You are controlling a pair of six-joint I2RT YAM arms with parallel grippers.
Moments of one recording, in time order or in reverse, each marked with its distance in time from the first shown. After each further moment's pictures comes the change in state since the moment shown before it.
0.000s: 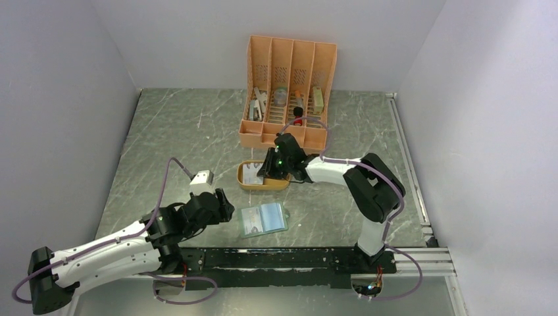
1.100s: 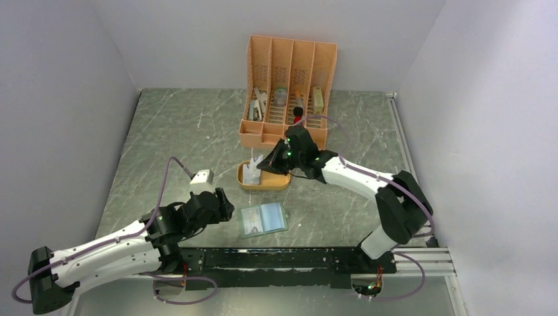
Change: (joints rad) left arm 0.000 0.006 0.006 -0.002 -0.002 0.008; right arm -0.009 -0.228 -0.019 -0.110 -0.073 0.268
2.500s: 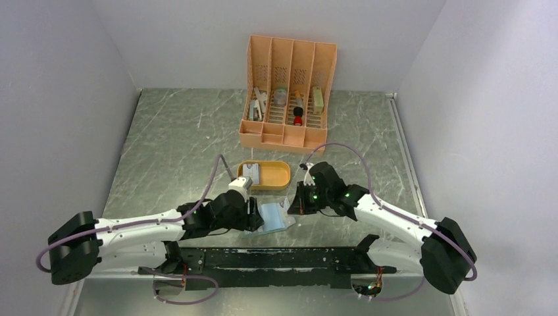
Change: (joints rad) left arm -0.066 0.375 -0.010 0.436 0.324 0.108; right arm 0.039 -0.510 -0.418 -0.262 -0.062 -0.441
